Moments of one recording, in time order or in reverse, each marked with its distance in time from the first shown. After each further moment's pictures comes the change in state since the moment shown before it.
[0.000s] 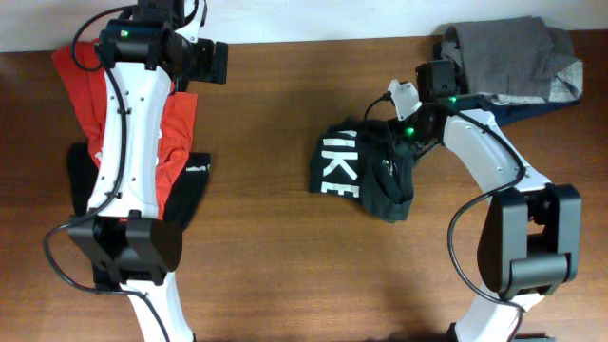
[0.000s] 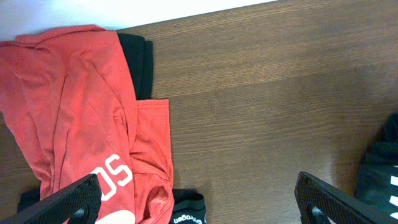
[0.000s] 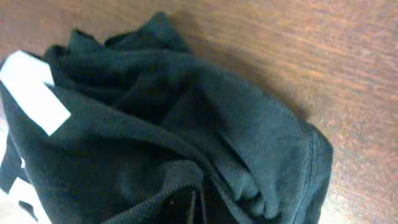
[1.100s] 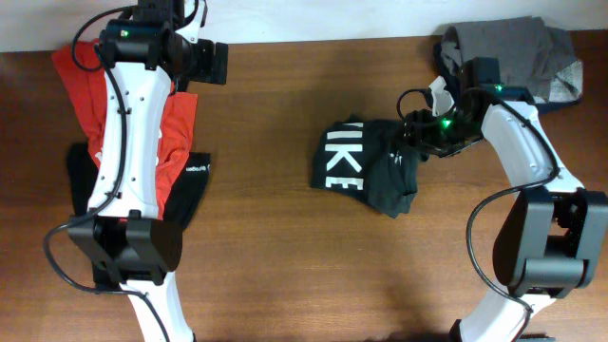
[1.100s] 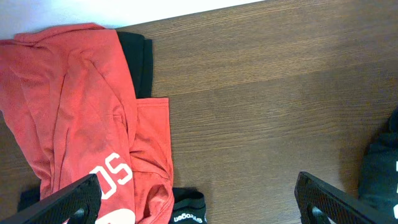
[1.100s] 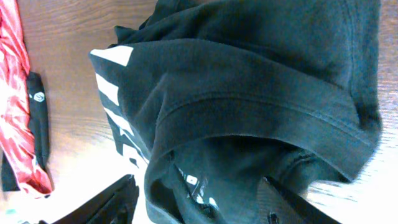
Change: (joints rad) left arm 0.000 0.000 0.000 -0.005 0.000 0.003; right arm -0.163 -0.004 0.078 -0.260 -0.301 0.247
